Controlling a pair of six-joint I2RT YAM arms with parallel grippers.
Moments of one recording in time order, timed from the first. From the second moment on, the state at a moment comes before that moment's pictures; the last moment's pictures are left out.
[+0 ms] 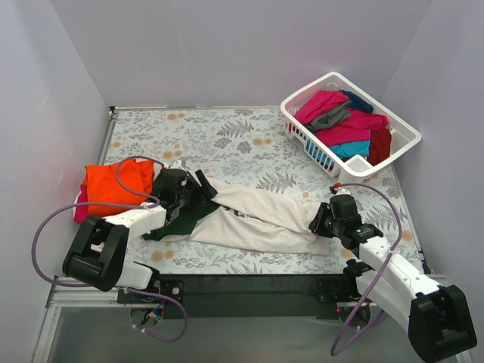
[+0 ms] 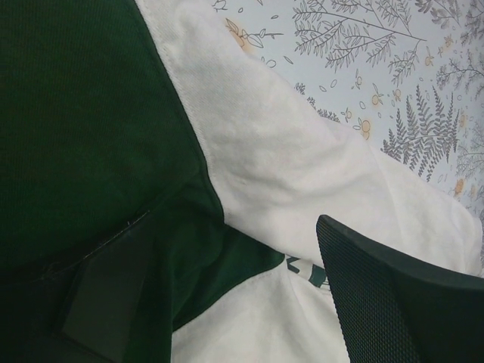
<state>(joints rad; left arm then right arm) -0.36 1.39 0.54 0.16 0.06 -0.73 0.36 0.85 0.30 -0.29 -0.04 0.55</state>
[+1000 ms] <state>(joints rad) -0.36 1.26 0.49 0.09 0.04 -0.71 0.36 0.76 0.49 -0.43 0.17 0.35</state>
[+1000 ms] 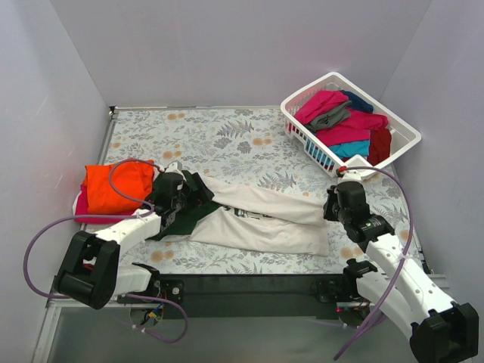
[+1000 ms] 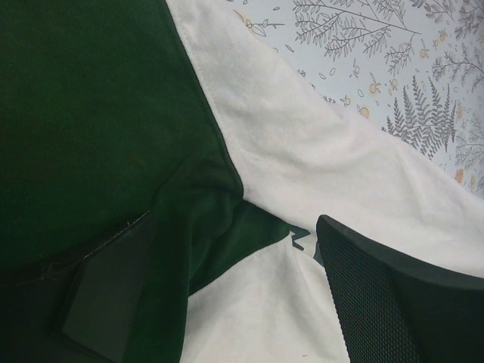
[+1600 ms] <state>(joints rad) -0.36 1.30 0.47 0.11 0.04 -0.71 0.36 0.77 0.59 -0.55 0.19 0.33</state>
